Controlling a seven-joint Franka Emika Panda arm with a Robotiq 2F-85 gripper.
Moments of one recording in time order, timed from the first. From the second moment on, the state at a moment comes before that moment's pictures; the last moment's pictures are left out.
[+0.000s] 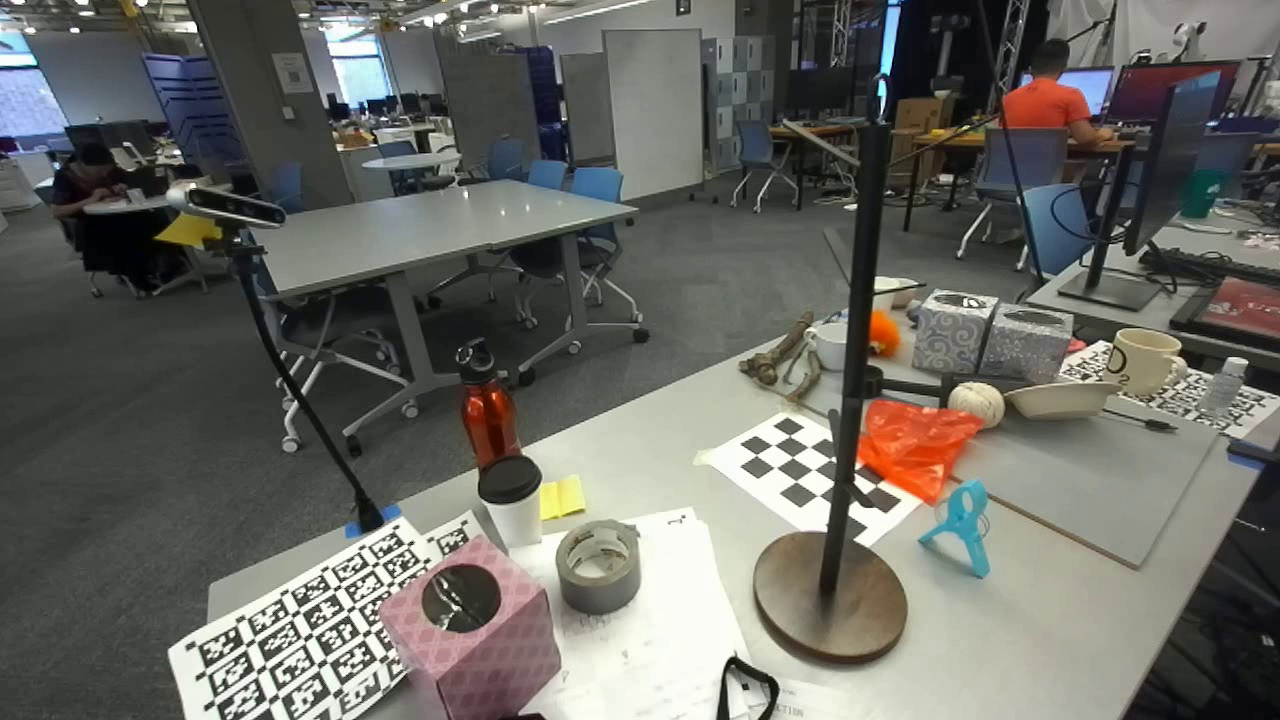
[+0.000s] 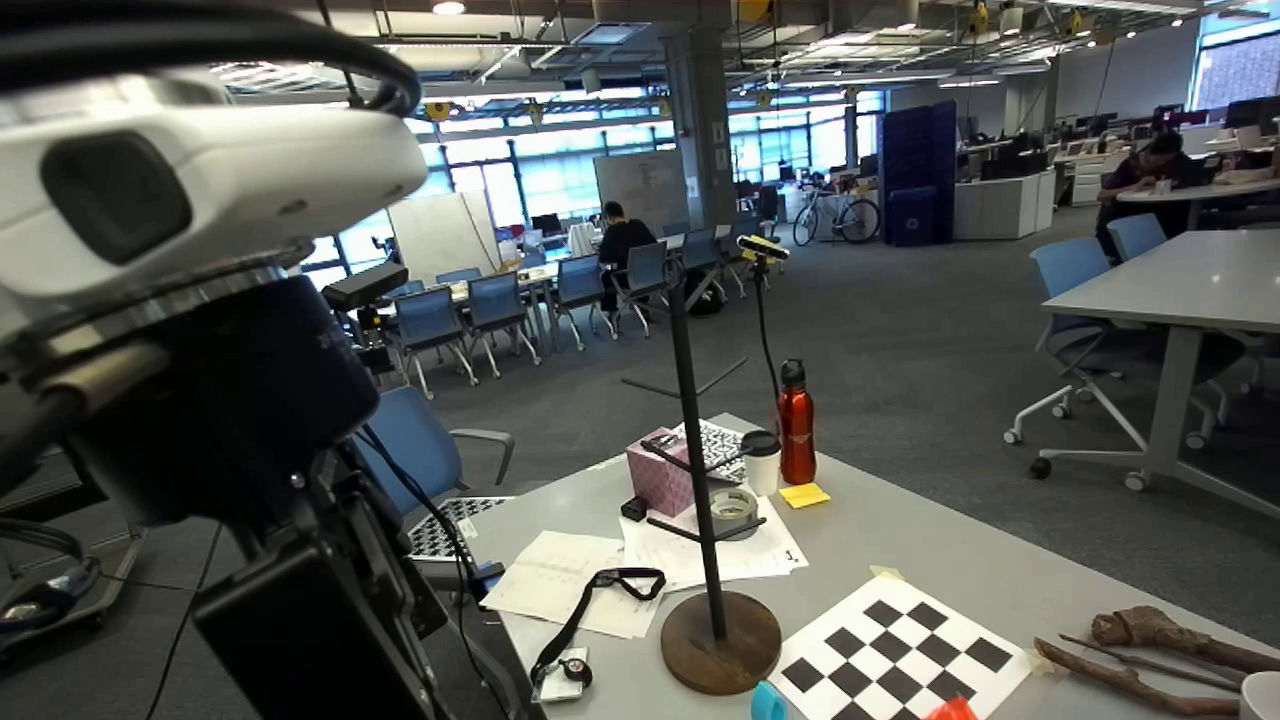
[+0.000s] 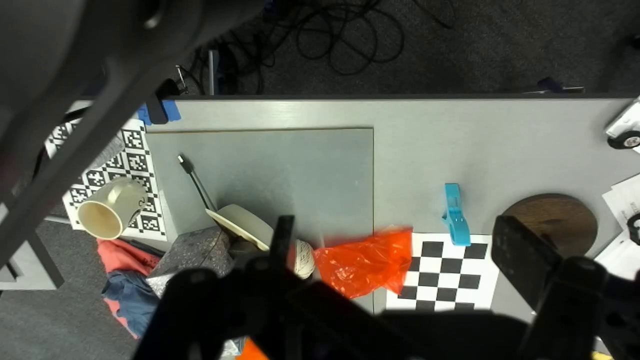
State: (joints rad) arm -0.25 -0.82 -0.30 -2.58 -0.29 2.00 -0.29
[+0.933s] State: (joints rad) arm -0.25 -0.82 -0.30 -2.58 -0.29 2.00 -0.29
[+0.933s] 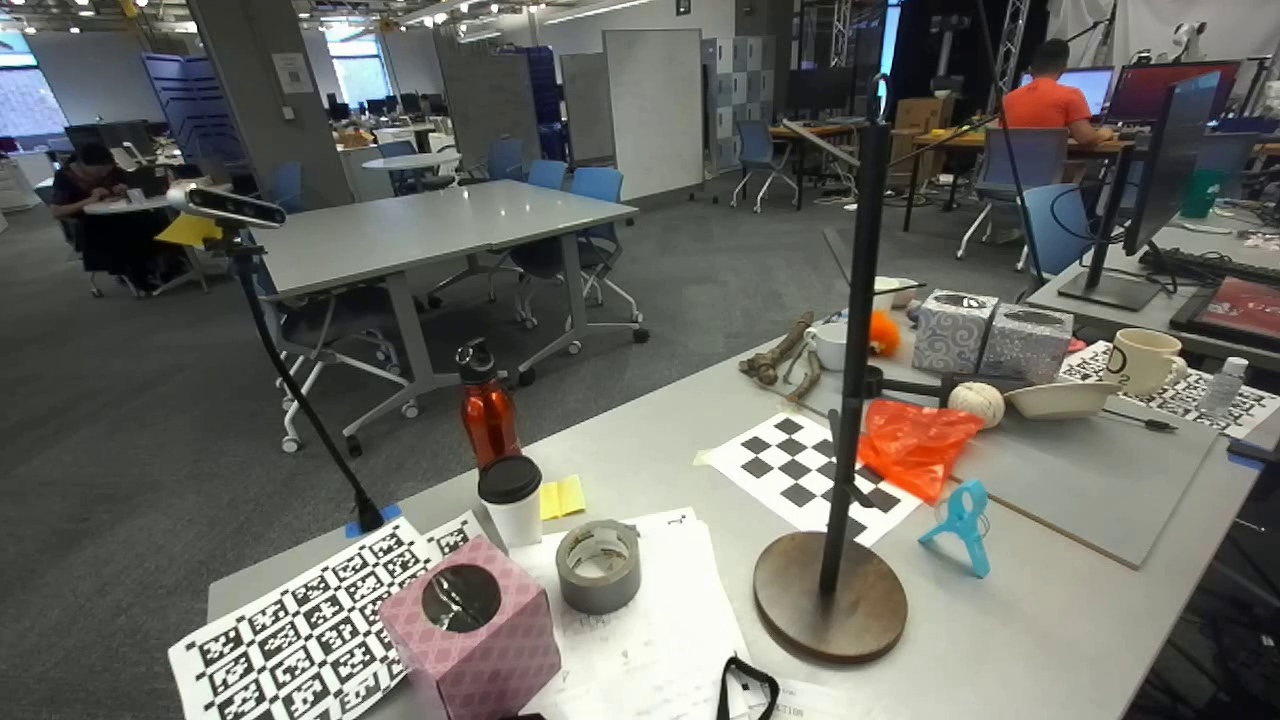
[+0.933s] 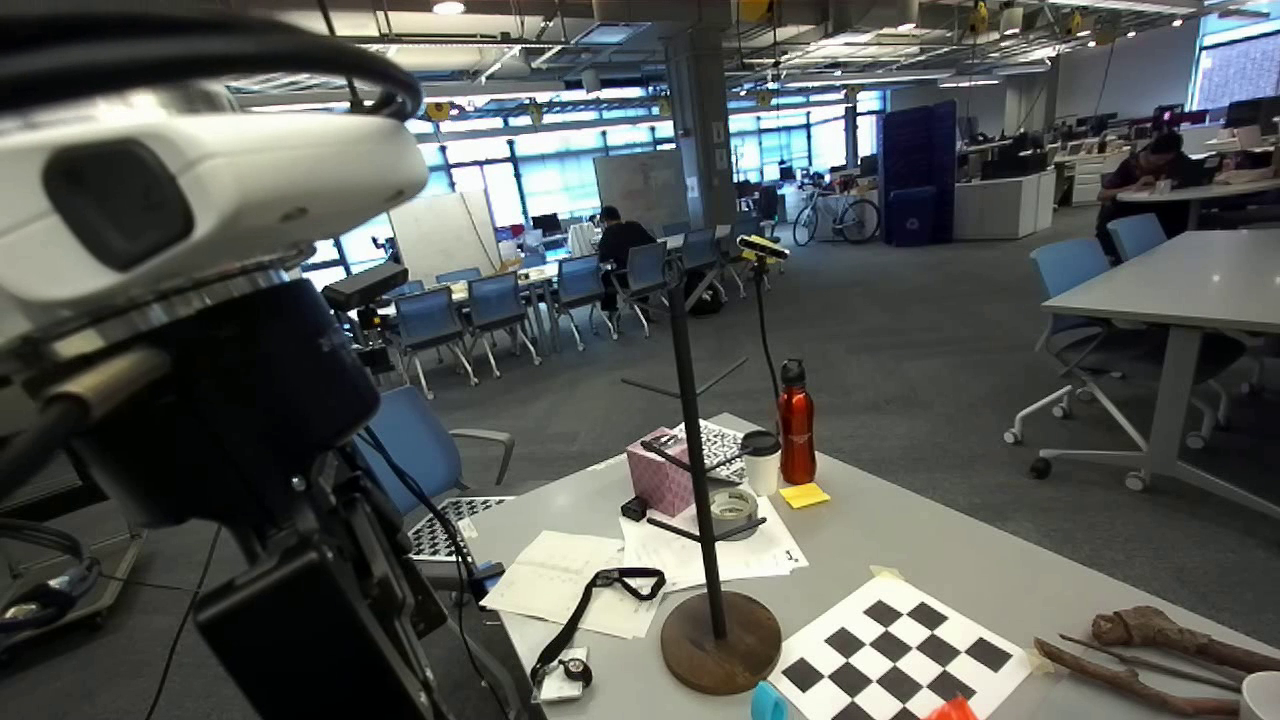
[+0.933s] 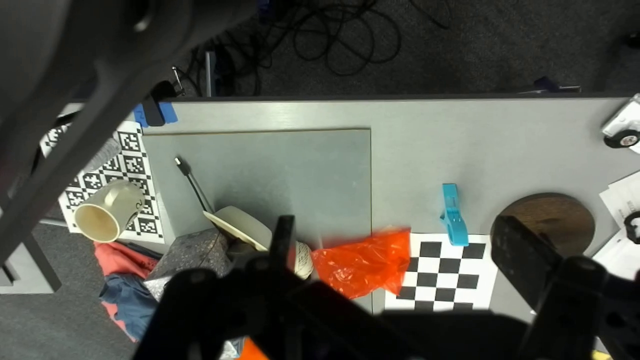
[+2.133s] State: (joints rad) arm -0.25 -0.82 -0.30 -2.58 -0.29 2.00 -0.27
